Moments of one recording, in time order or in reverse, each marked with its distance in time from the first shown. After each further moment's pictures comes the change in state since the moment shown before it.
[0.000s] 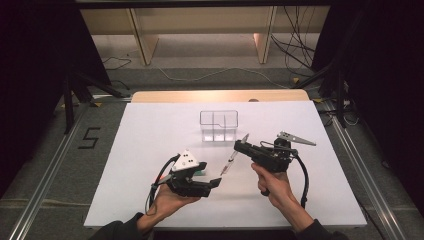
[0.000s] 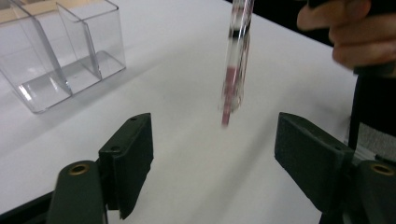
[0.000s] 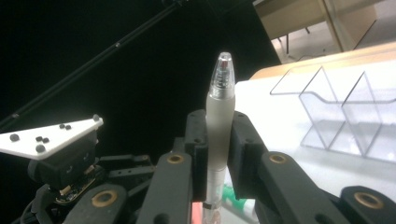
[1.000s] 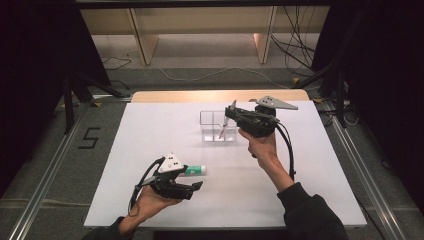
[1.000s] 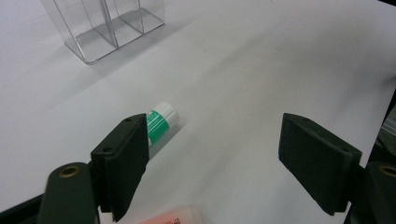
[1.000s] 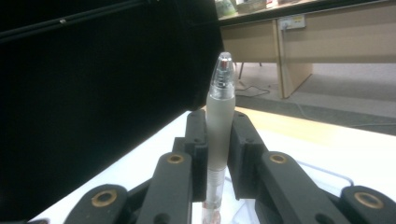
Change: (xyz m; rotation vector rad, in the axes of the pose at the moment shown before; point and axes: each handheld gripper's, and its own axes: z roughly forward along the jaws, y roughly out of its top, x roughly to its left) left arm 0.025 -0.022 -0.019 0.103 0.075 0.011; right arm 0.000 0.070 0.062 -0.003 -0.187 -0.299
